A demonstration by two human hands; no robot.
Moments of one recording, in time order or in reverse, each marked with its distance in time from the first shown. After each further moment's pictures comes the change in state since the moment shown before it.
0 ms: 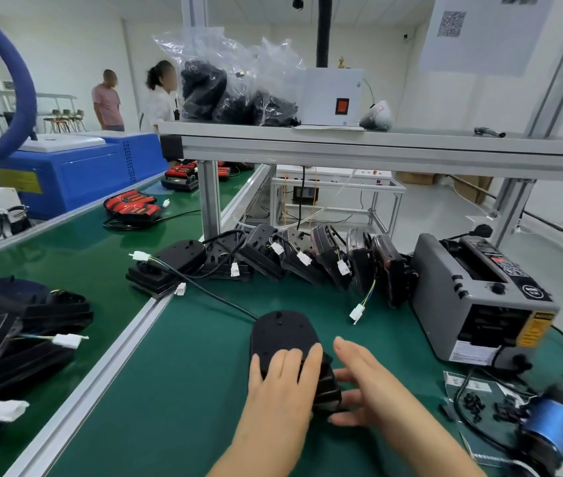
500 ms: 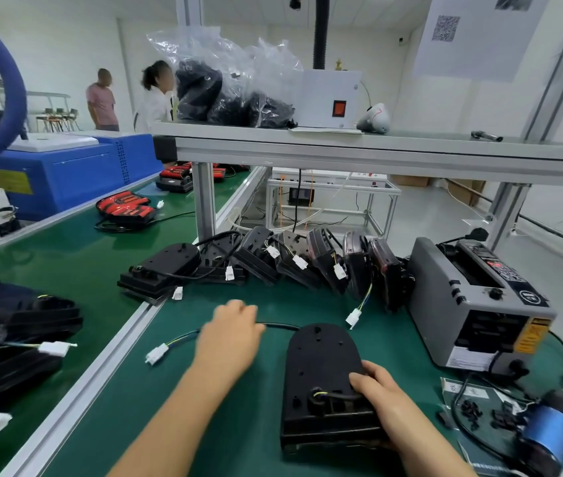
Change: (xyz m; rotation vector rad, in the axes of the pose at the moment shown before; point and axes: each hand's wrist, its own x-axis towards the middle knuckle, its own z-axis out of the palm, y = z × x) left_hand 0.077 -0.084 0.006 -0.071 -0.087 -0.307; right_hand 0.005 0.021 -0.025 -0.143 0.181 -0.048
